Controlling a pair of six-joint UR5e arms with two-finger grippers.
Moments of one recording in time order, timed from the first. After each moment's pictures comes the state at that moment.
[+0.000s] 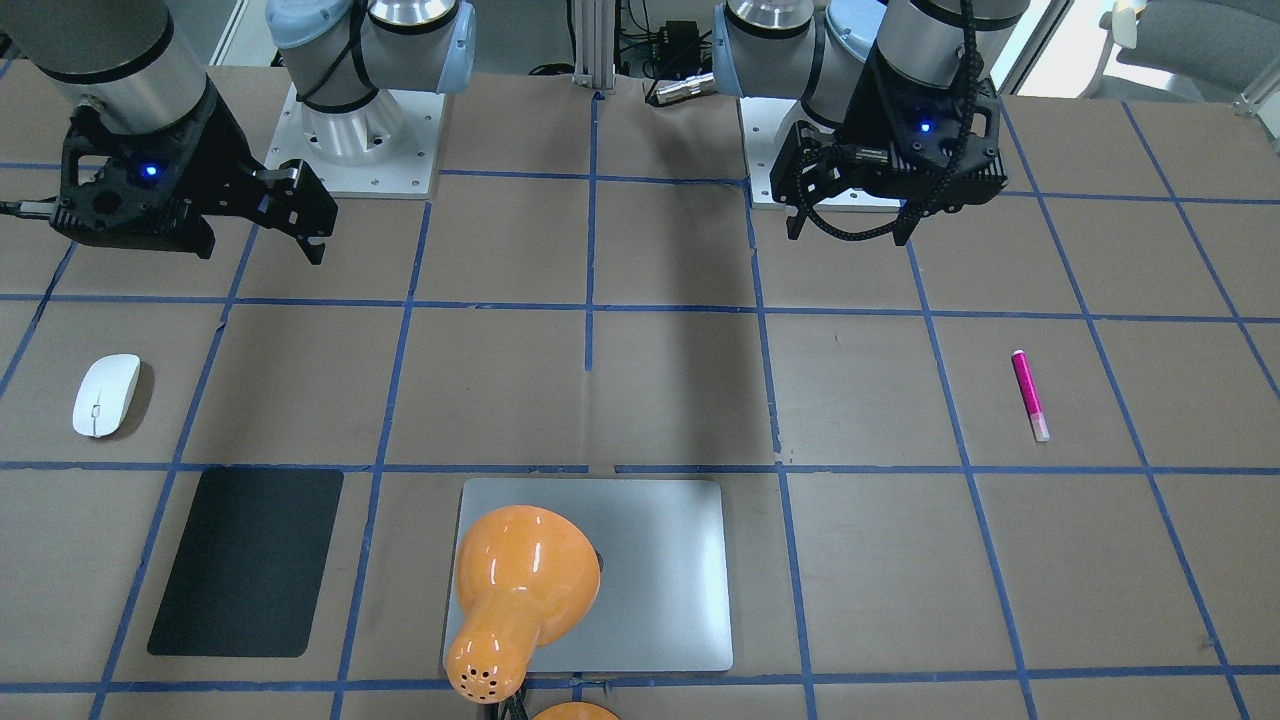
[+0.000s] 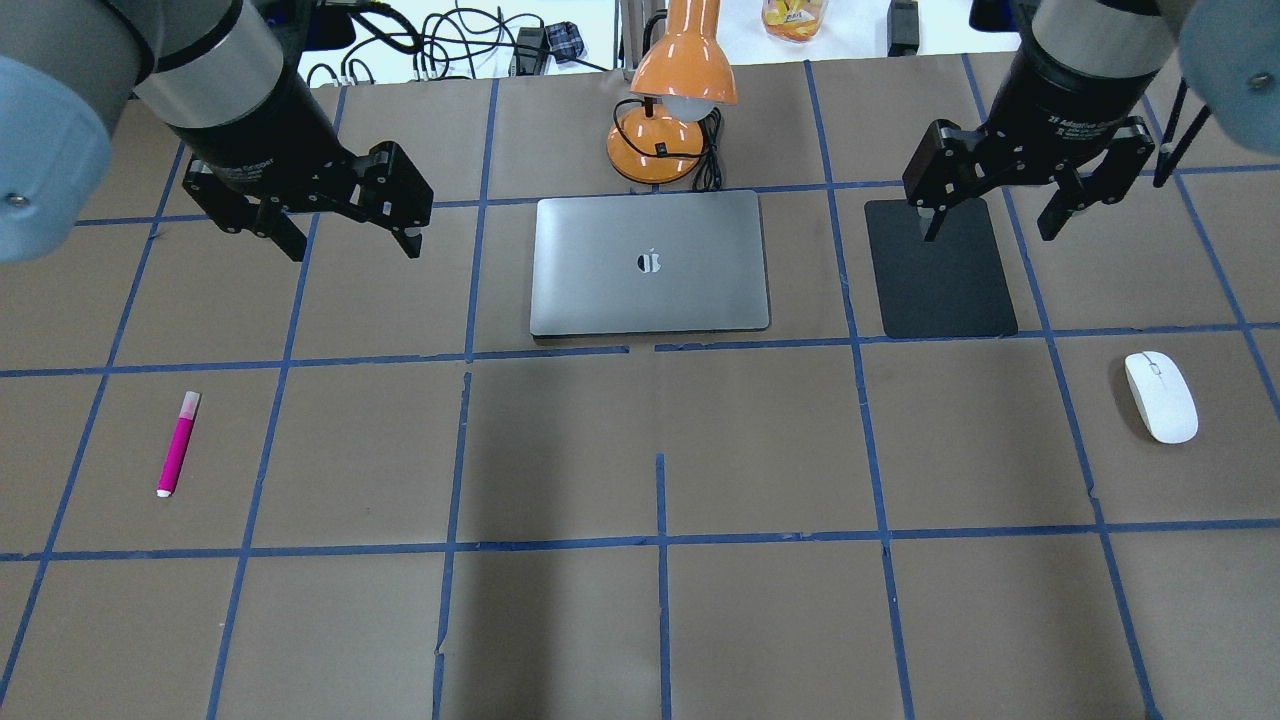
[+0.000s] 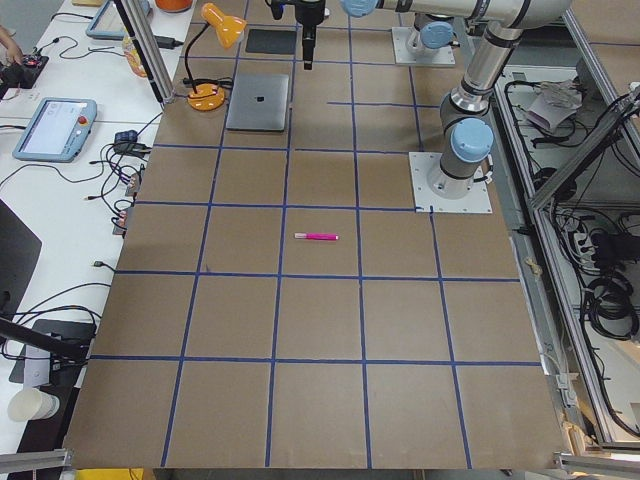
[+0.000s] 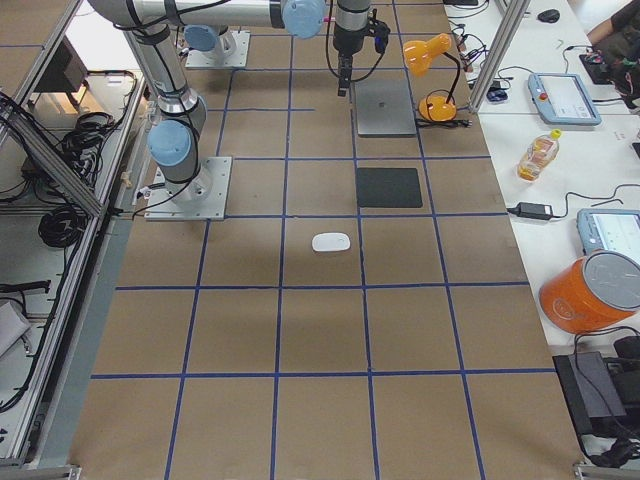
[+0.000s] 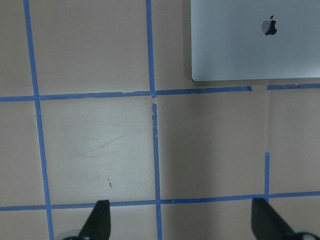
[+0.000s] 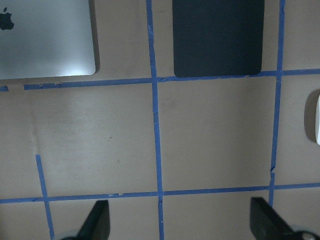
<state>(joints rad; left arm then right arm) -1.61 -1.54 -1.55 -1.60 1.56 0.00 1.51 -1.56 1.55 -1.50 -1.57 -0.02</state>
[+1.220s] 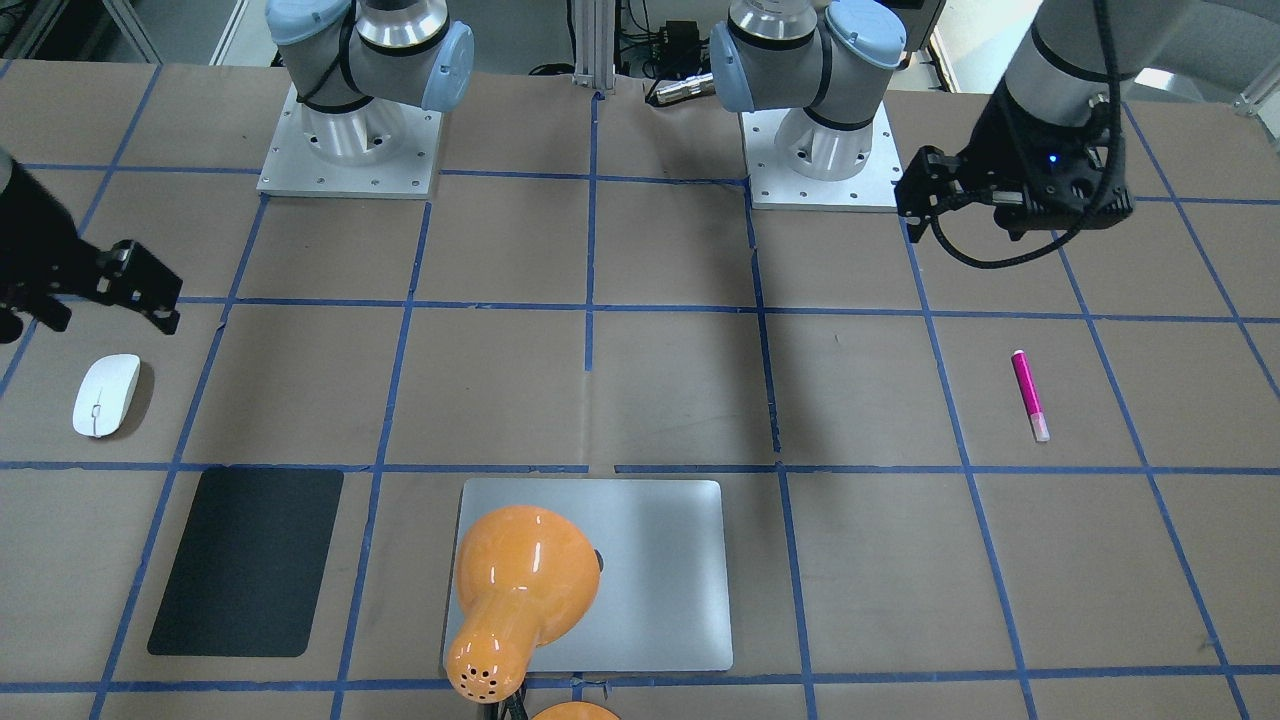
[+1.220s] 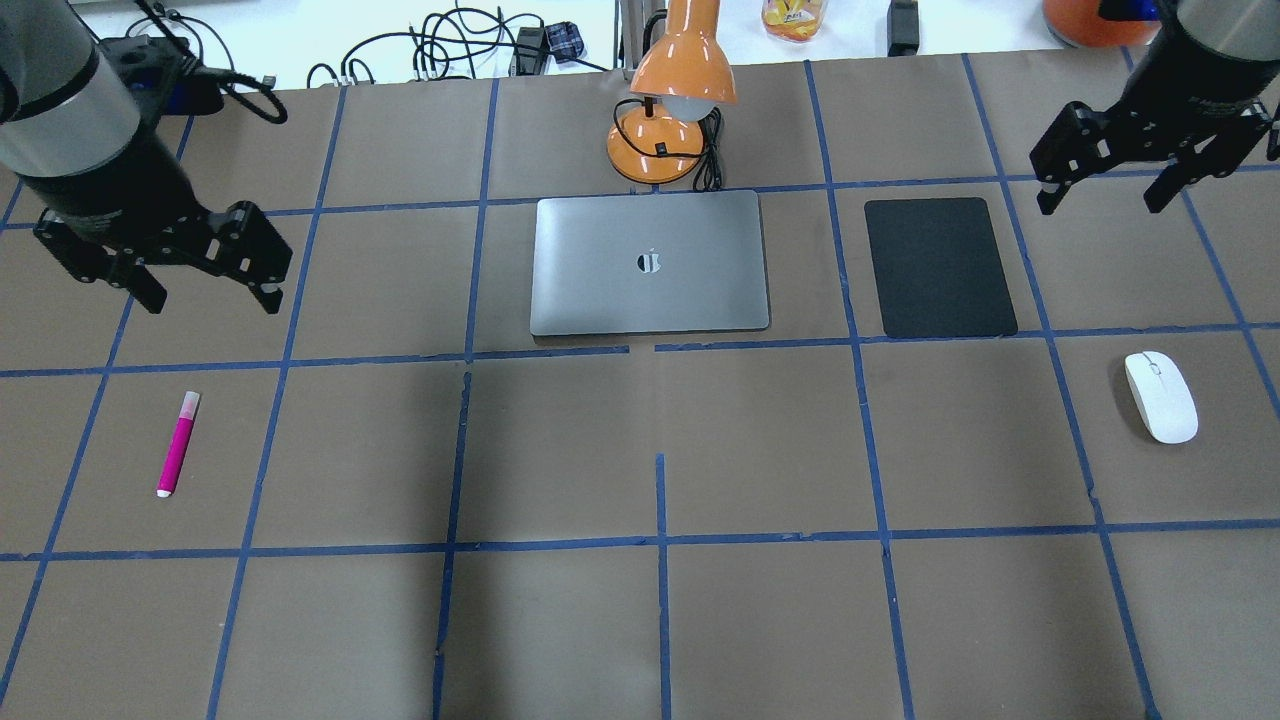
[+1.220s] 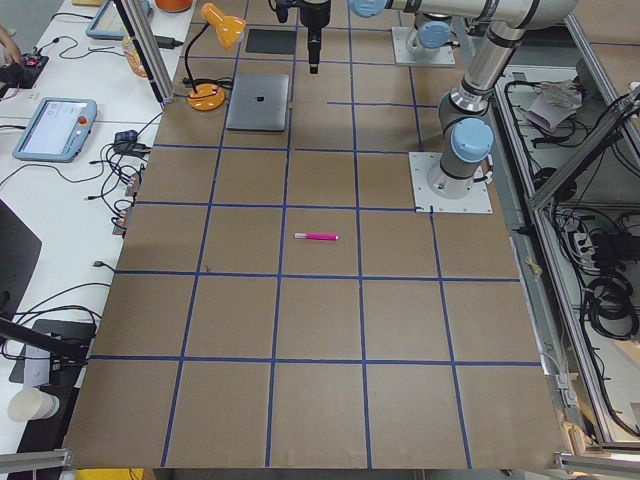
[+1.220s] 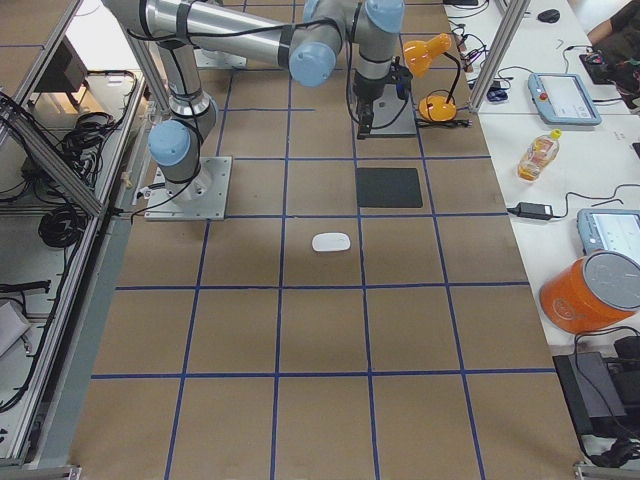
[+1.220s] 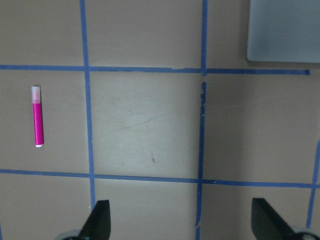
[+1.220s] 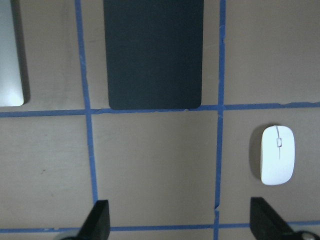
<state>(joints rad) -1.34 -1.50 -1.68 -1.61 1.68 0.28 1.25 -1.43 1.55 -1.64 -1.58 -0.32</state>
